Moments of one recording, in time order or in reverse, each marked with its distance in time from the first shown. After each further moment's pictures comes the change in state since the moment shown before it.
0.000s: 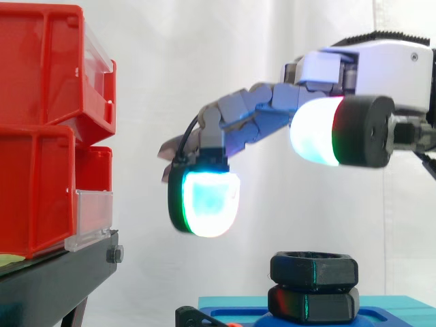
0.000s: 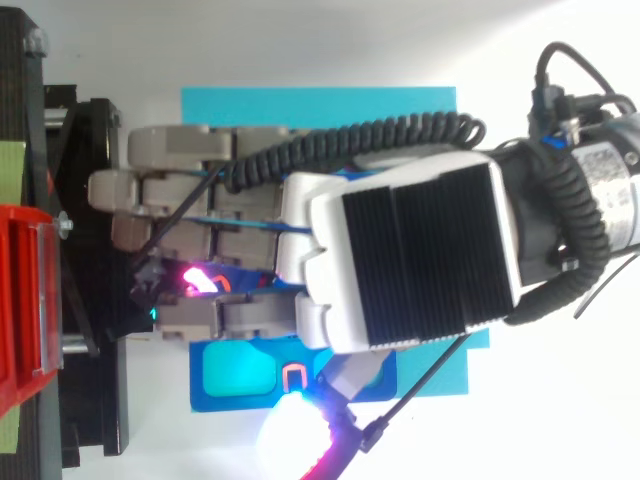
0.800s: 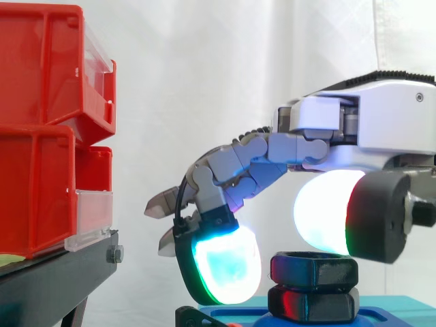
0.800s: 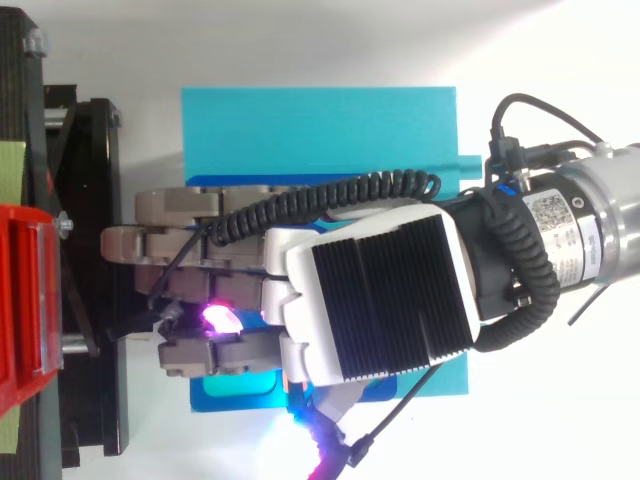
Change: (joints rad) arm 0.019 -0.036 0.004 -0.006 -0.009 0.026
